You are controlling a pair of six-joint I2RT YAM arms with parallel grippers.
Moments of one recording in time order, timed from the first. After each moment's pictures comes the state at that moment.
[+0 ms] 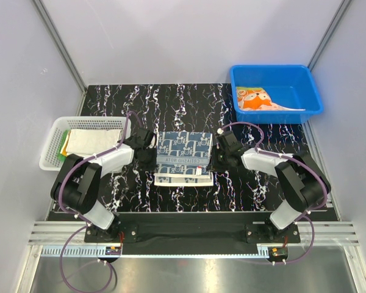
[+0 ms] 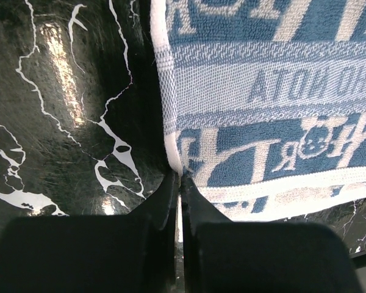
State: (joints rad) left arm -0.42 1.57 0.85 -0.45 0.12 -0.45; right arm 0.55 1.62 0.80 -0.16 -0.18 0.61
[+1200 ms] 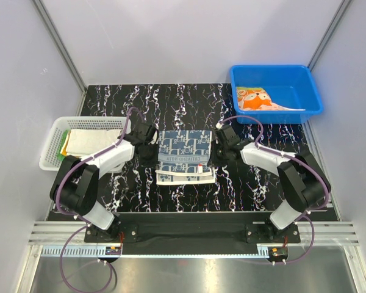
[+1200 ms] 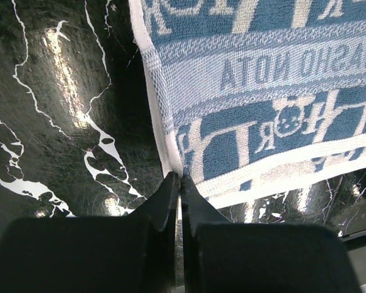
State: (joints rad) left arm -0.45 1.56 0.94 -0.55 0.12 -0.43; right arm 0.55 1.62 0.91 -0.28 -0.13 0.58
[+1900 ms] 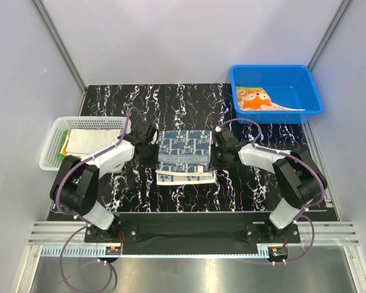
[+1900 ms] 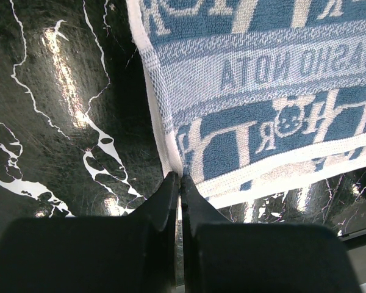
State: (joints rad) left arm -0.45 1.56 0.94 -0.55 0.13 -0.43; right arm 0.55 1.67 0.89 -0.26 -0.11 0.58
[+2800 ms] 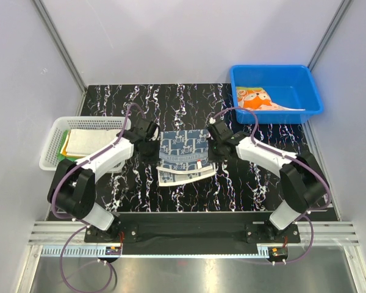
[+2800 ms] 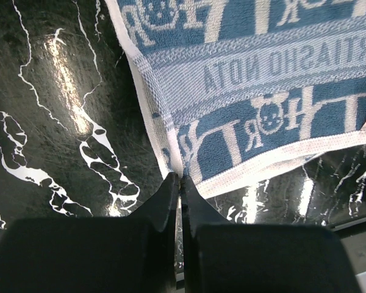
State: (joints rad) left arm -0.47 1.53 1.01 -0.64 0.11 -0.45; right arm 0.62 1.64 1.07 -0.49 0.04 0.52
